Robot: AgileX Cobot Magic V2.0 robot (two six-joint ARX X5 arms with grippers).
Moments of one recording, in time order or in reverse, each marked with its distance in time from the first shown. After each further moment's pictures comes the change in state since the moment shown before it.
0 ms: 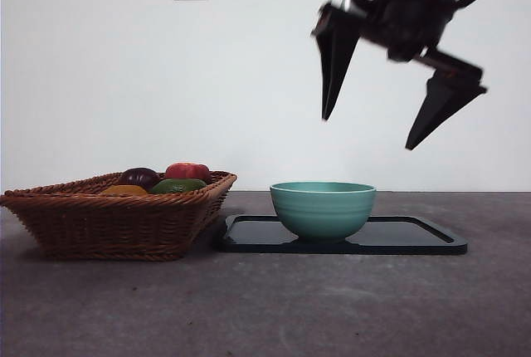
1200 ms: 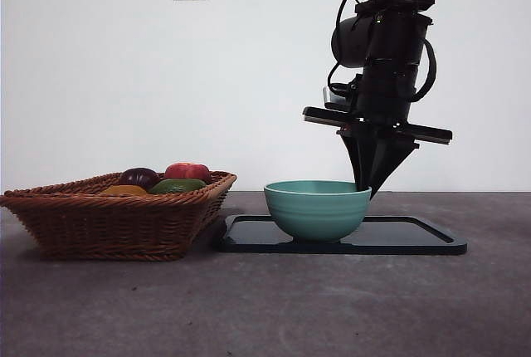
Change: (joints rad) left arm 0.000 0.000 0.000 0.000 0.000 0.000; right arm -0.024 0.301 0.169 0.022 0.119 0.000
